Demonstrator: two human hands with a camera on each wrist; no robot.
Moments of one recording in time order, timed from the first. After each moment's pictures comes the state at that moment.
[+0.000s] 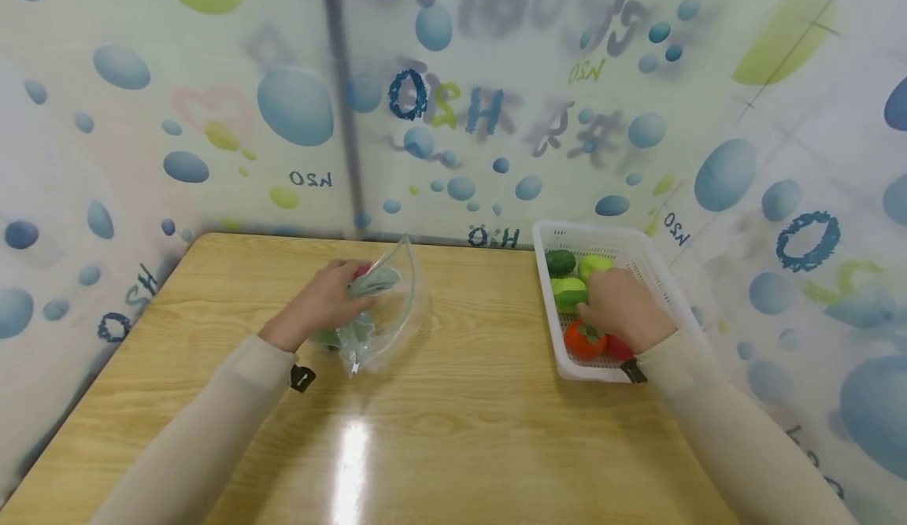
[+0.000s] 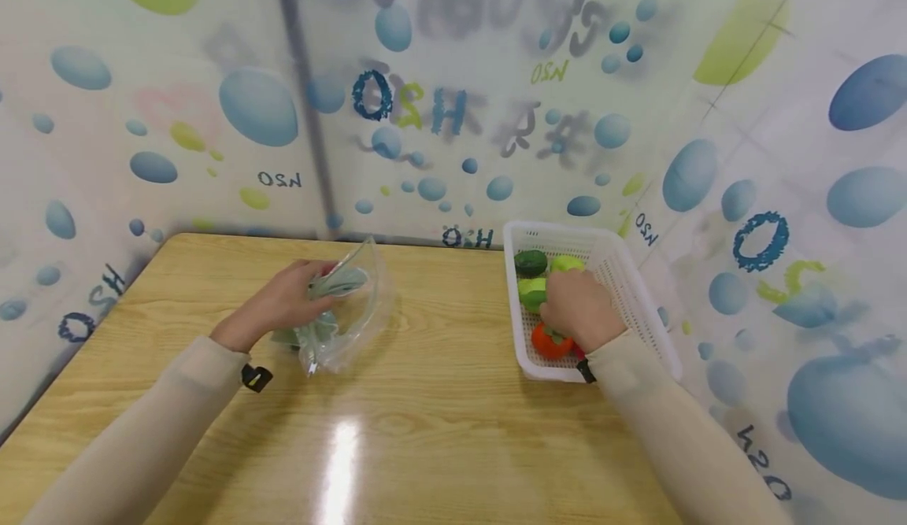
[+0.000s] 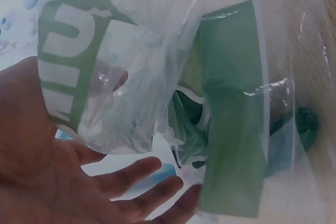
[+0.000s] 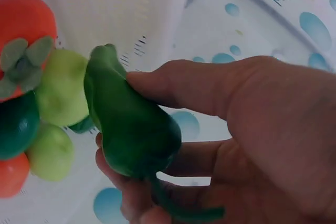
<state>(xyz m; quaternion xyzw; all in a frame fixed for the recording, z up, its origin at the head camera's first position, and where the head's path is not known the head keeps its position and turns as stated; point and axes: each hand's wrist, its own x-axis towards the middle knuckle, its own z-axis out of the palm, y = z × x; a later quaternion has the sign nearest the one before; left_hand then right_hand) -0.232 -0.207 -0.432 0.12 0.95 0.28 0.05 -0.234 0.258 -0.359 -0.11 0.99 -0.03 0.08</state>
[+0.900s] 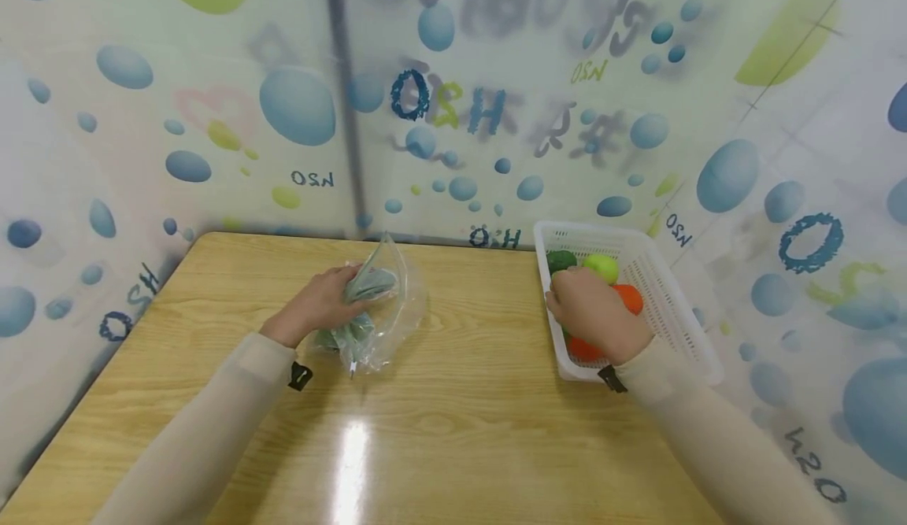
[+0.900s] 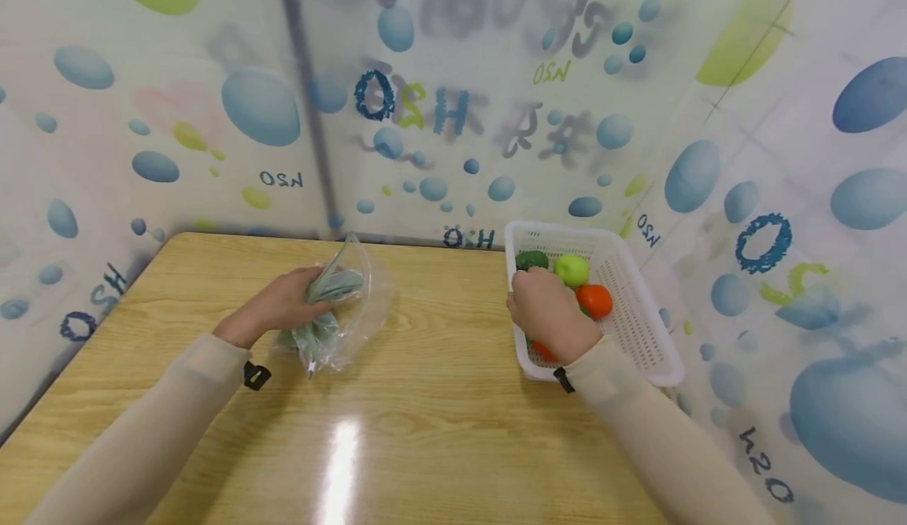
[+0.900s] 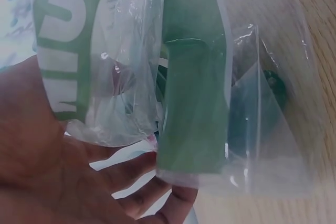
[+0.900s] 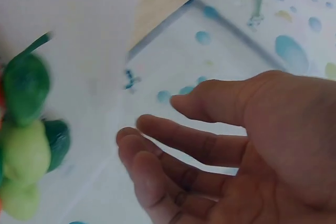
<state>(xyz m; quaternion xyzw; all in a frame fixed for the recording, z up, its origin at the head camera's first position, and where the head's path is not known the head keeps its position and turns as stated) -0.242 -0.220 -0.447 0.12 0.96 0.25 0.09 -0.230 0.214 -0.365 -0.19 0.98 -0.03 0.00</state>
